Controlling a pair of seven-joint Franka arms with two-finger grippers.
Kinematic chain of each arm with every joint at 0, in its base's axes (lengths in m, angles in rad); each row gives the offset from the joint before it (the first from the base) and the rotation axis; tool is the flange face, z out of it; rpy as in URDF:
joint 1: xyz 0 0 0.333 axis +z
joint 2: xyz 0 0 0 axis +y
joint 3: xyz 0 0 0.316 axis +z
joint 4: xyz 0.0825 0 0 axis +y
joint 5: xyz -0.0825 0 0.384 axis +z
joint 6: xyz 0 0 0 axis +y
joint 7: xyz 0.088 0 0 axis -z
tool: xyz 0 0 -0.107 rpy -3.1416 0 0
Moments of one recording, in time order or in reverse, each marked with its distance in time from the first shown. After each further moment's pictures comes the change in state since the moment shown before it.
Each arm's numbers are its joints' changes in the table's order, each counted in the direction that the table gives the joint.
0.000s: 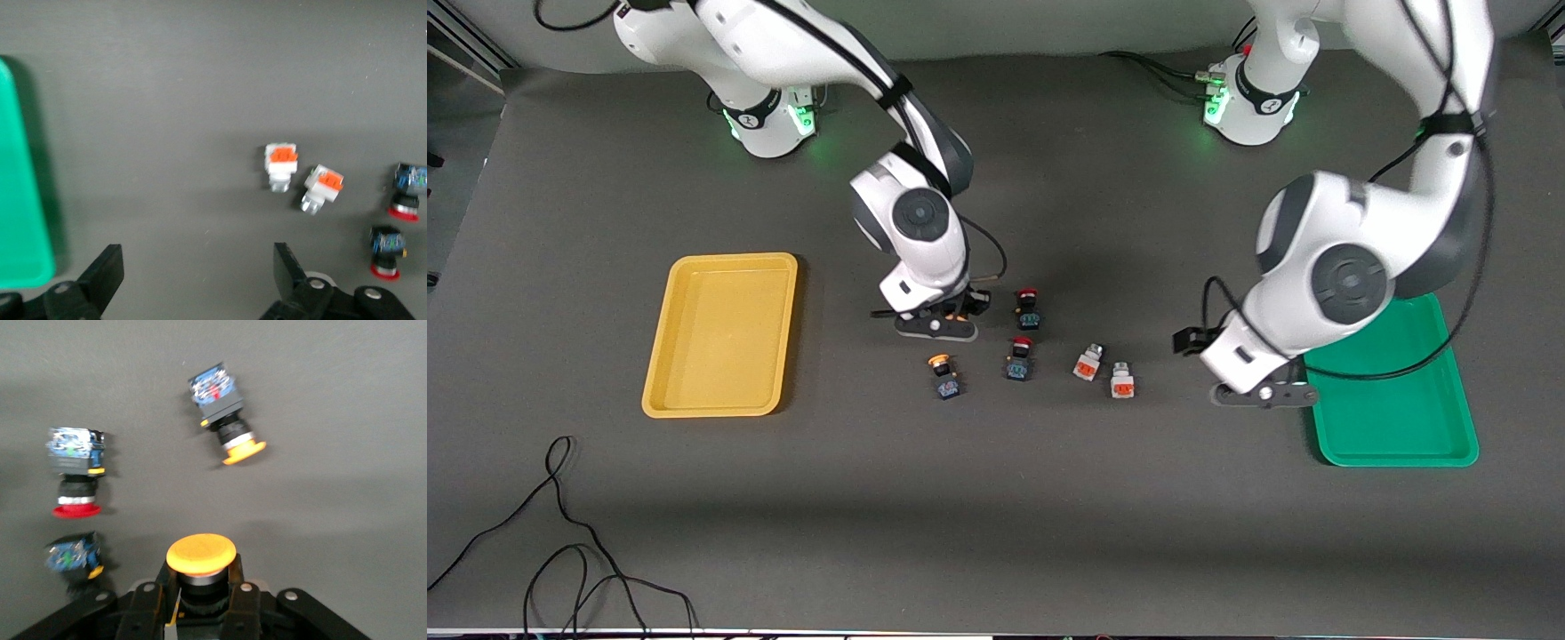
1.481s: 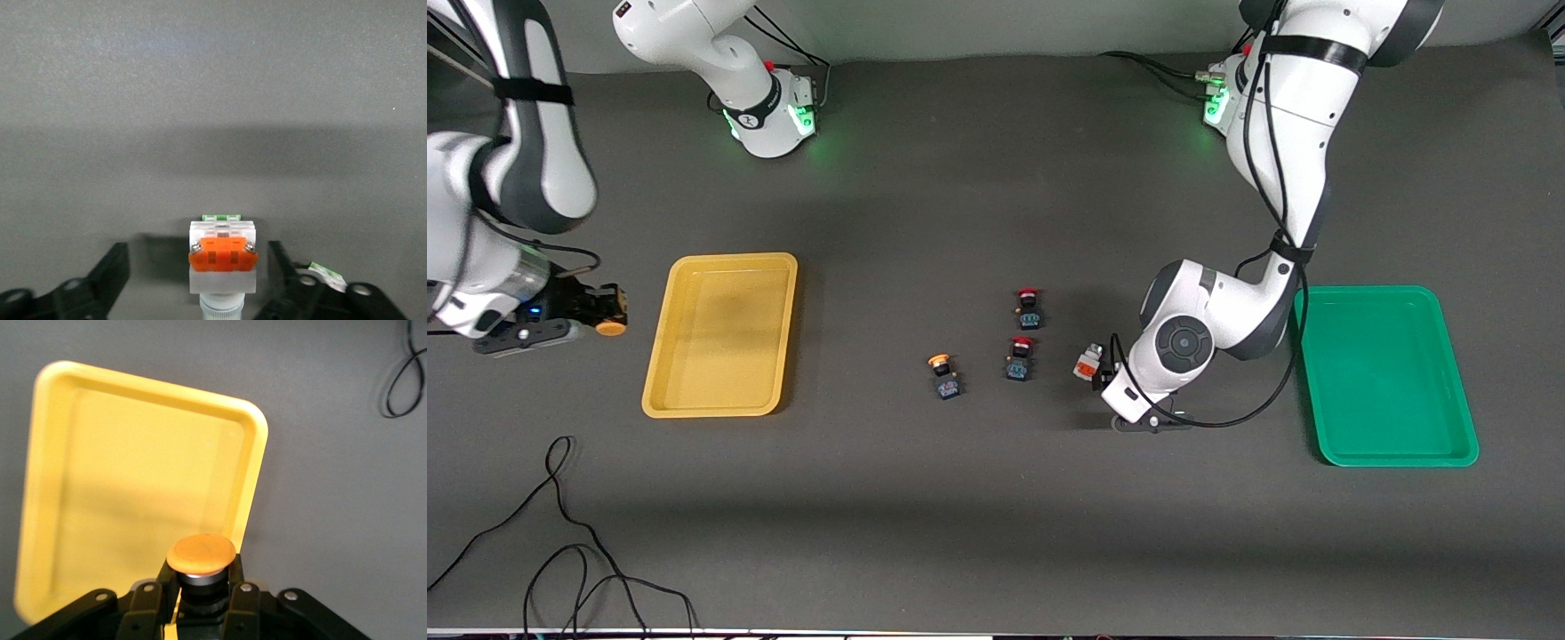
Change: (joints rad) left arm -0.108 0.325 0.000 -0.002 0.000 -0.355 -0.125; right arm -0.032 -0.362 -0.893 0.484 0.049 -0.137 -1.301
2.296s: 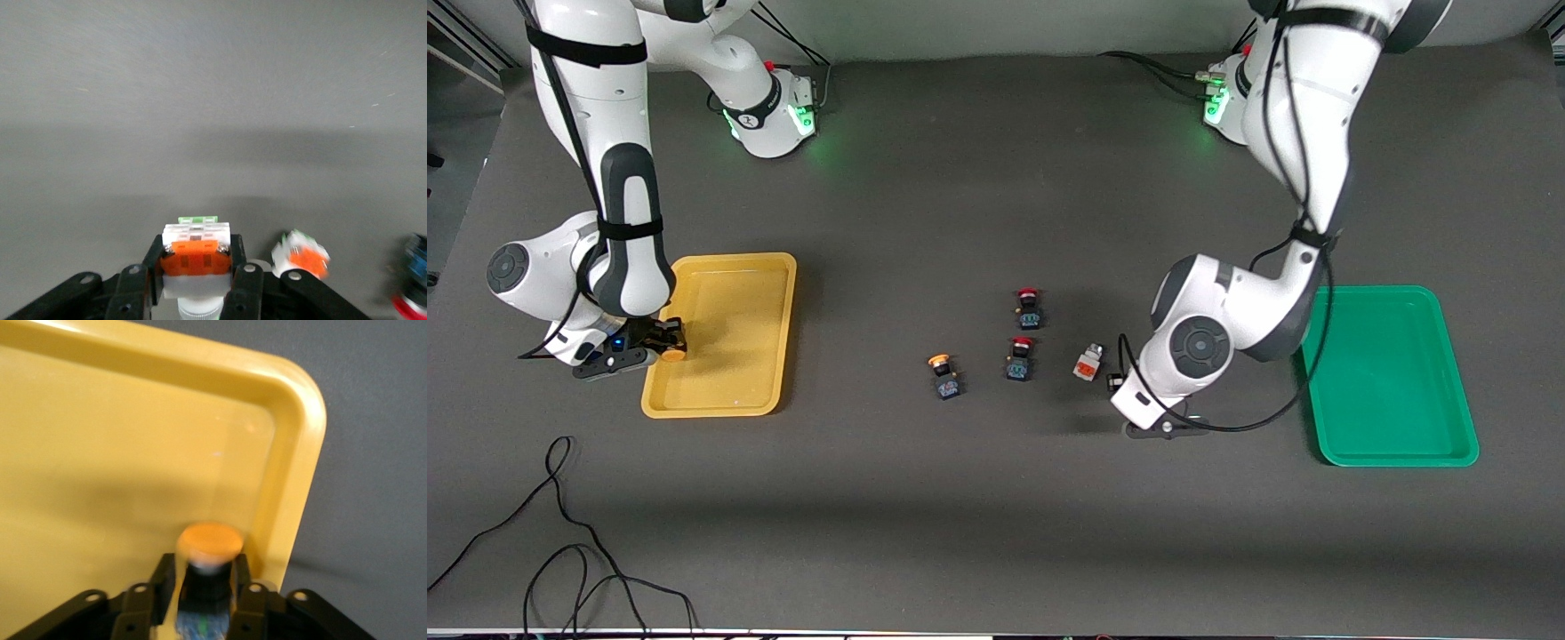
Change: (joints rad) left arm 0.016 -0.103 0.018 -0.117 -0.001 0.258 -0.006; right arm 0.001 0.472 0.019 -0.026 0.712 -0.123 -0.521
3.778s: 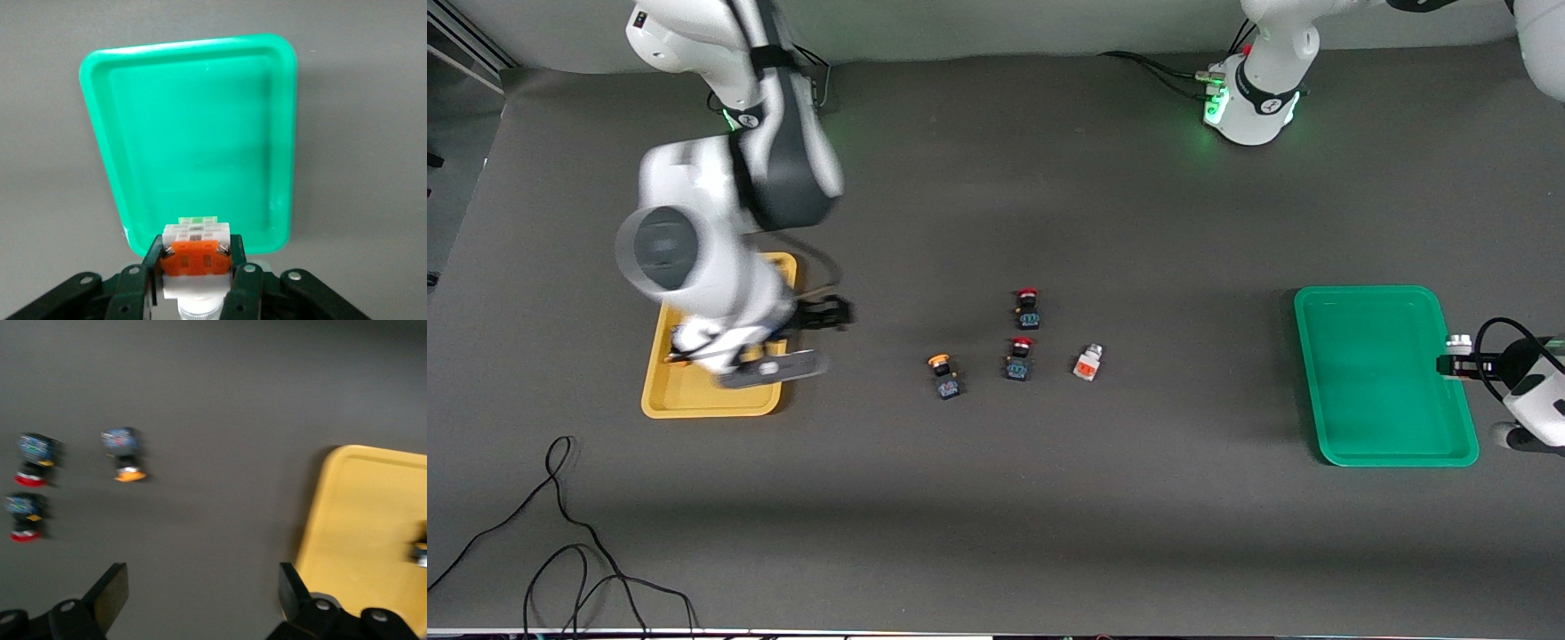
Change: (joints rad) left arm 0.590 -0.072 0.016 -0.190 0.132 0.419 0.715; right arm 0.449 -0.018 0.033 -0.710 -0.347 0.694 1.097
